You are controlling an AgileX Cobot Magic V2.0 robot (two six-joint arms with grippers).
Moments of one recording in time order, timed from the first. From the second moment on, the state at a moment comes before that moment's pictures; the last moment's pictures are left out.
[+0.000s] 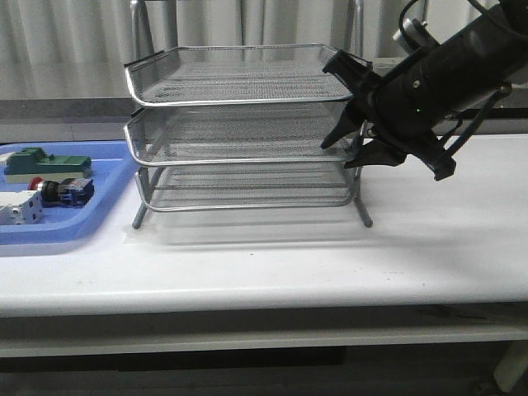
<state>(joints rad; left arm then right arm) 0.00 0.00 0.00 0.07 -0.01 -0.09 0.26 1.84 -1.08 1.53 0.30 -0.75</state>
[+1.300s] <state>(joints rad) 0.00 0.00 0.00 0.07 -0.01 -0.09 0.25 1.63 -0.72 1.62 0.42 -0.93</state>
